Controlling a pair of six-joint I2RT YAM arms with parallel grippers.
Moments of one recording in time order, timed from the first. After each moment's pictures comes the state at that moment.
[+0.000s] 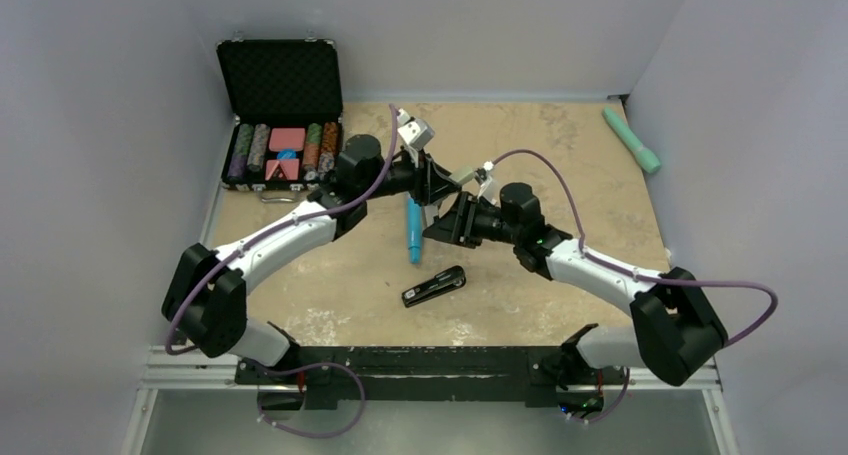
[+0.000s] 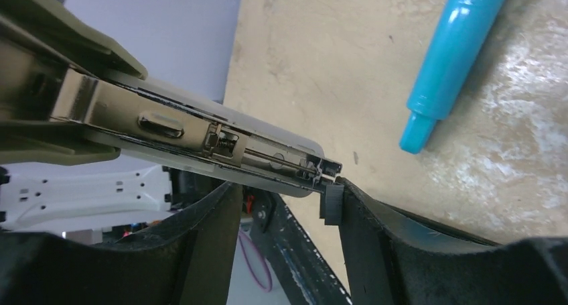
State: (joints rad) left arm -0.62 1.45 1.04 0.31 0.58 -0.27; right arm 0.60 1.30 0.65 0.31 -0.52 0.94
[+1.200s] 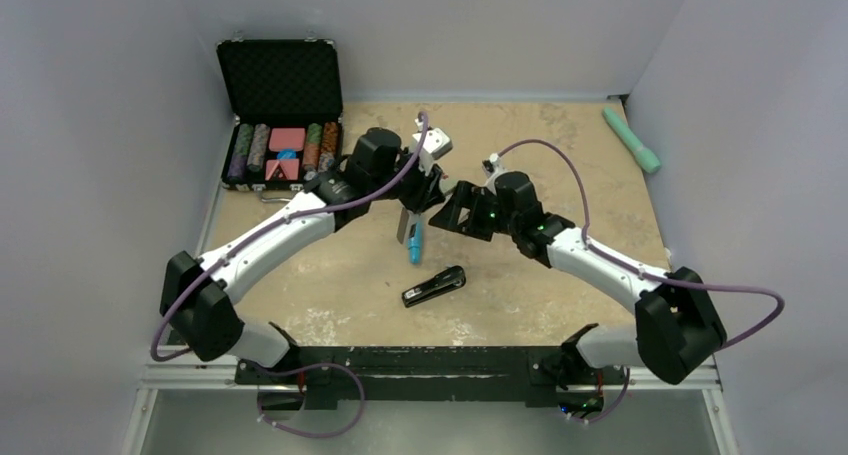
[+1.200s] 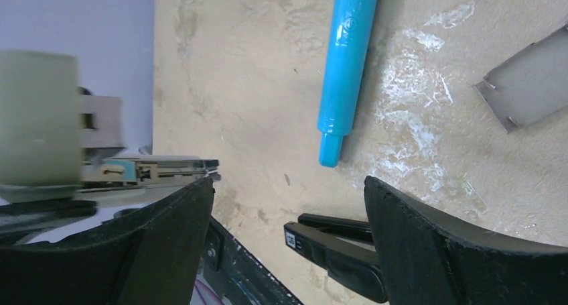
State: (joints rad) left arm -0.70 1.48 1.26 -0.31 0.30 0.01; right arm 0.58 1.33 0.77 0.00 -0.28 0.82
